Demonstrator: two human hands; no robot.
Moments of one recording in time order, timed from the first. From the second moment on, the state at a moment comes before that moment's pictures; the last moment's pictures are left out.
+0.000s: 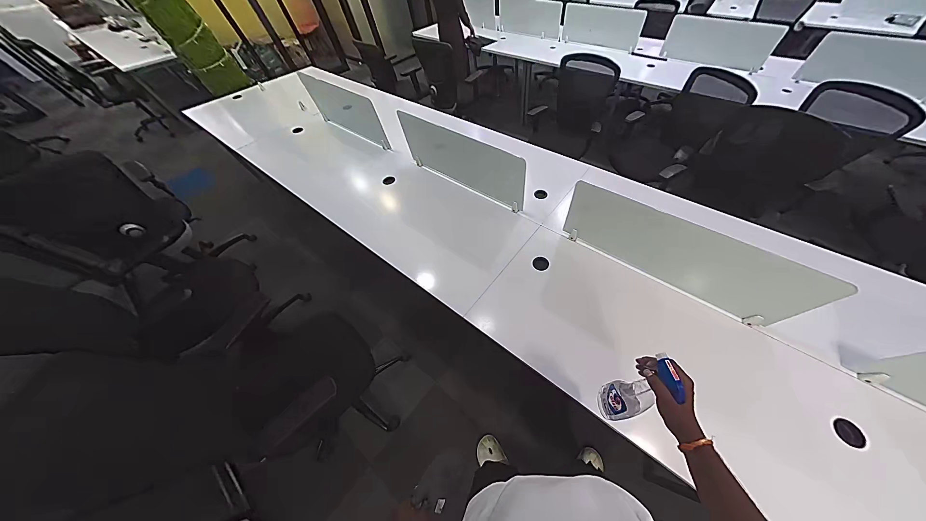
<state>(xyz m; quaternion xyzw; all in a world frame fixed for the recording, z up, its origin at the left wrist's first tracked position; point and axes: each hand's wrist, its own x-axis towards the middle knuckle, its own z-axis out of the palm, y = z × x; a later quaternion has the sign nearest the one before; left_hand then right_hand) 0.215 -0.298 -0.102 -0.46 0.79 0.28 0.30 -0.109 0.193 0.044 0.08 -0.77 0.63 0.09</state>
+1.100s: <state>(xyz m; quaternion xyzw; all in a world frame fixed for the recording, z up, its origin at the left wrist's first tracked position) 0.004 -0.561 -0.063 -0.53 0.78 0.20 0.28 -0.364 -0.206 -0.029 0.28 -0.78 0.55 -0.09</state>
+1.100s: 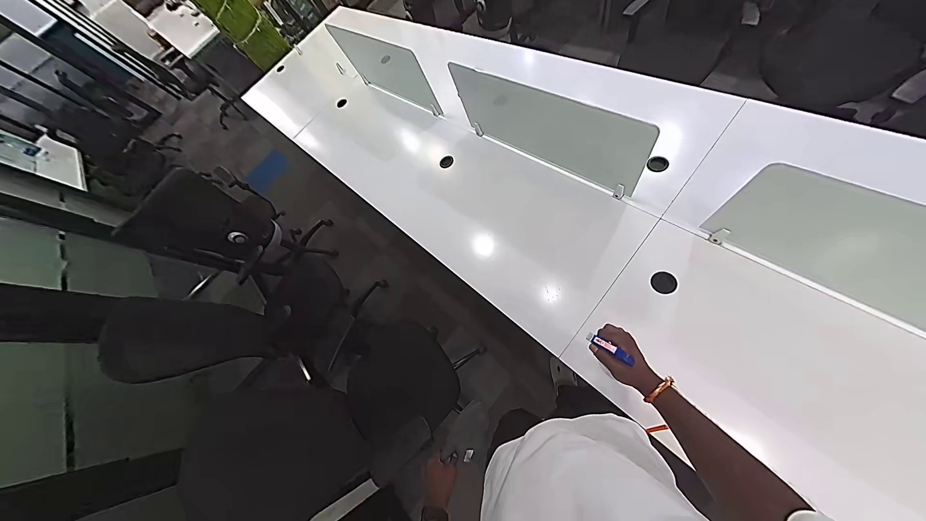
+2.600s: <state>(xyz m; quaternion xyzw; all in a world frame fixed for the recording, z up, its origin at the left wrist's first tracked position) -0.192 -0.832 -0.145 -0.37 0.83 0.22 0.37 -0.448 -0.448 -0.010 0.11 -0.88 0.45 -0.01</state>
